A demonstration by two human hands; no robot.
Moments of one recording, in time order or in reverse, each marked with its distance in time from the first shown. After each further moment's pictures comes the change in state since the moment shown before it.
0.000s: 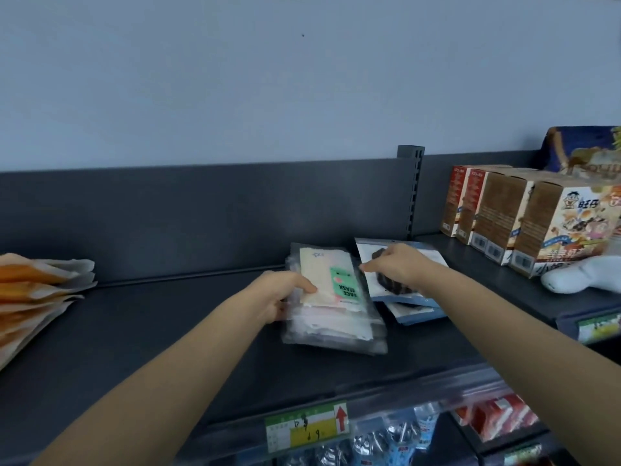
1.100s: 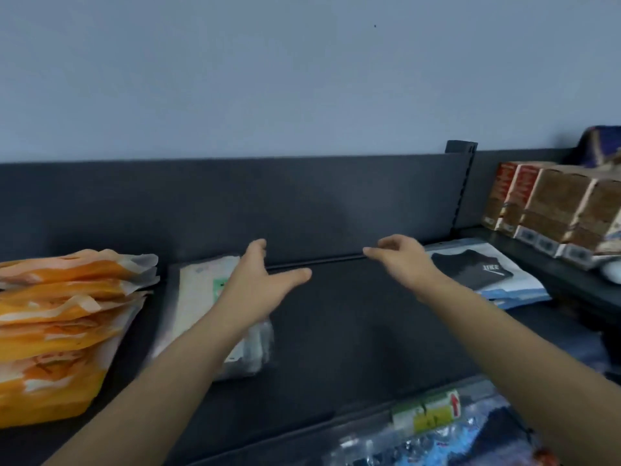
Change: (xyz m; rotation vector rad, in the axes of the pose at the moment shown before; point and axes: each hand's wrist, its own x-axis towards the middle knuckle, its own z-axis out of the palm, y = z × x) left_hand -0.064 -0.015 -0.166 0.278 0.189 0.463; right_hand -0.030 -0.107 0.108 0.272 0.209 -0.013
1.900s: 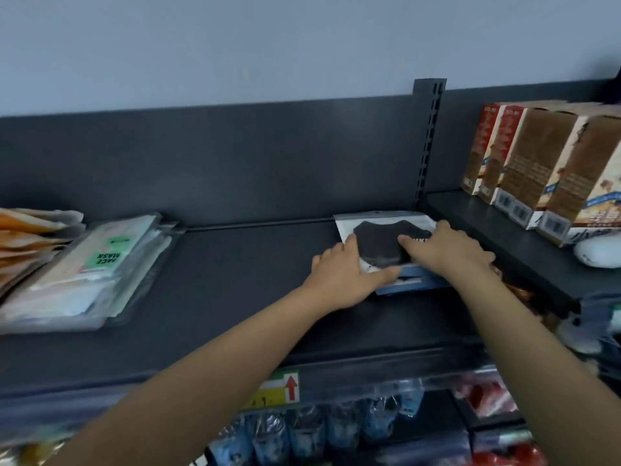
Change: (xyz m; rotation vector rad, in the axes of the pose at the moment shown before) left_hand 0.035 0.040 0.295 0.623 -0.211 0.136; right_hand 0.106 0.164 -0.149 -0.631 -0.006 0.183
